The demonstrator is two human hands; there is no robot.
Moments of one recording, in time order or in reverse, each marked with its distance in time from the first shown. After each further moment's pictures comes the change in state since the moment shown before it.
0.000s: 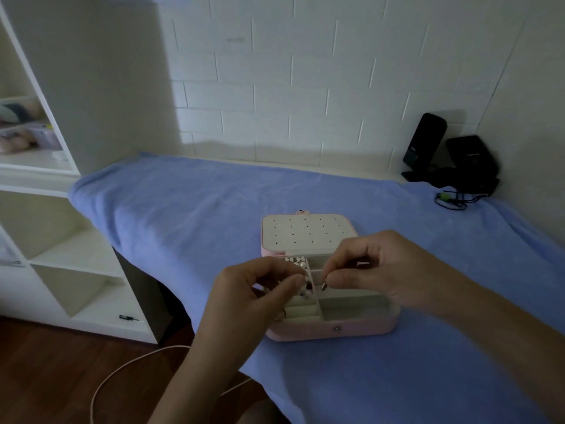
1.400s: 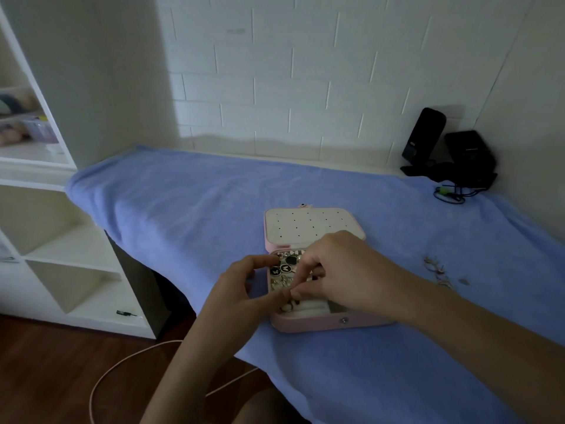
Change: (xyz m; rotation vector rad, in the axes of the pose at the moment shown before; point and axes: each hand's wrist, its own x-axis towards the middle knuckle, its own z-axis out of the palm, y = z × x) left_hand 0.003 -0.035 -0.014 0.047 -0.078 -0.176; right_hand 0.032 -0.003 0.042 -0.617 -0.017 0.001
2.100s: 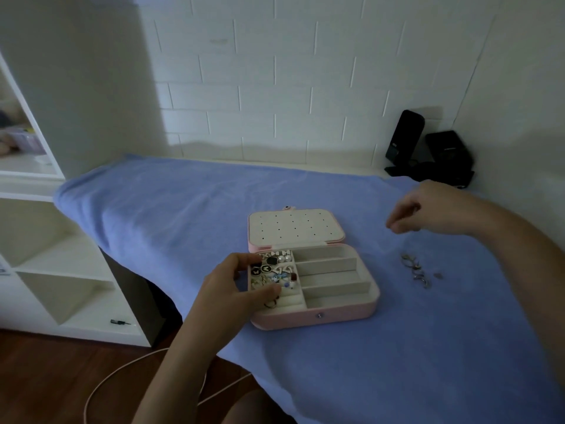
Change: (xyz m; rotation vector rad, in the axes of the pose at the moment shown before) left_hand 0.008 0.003 0.009 0.032 0.029 -0.128; right_hand -0.029 0.119 -0.096 0.002 0.062 0.372
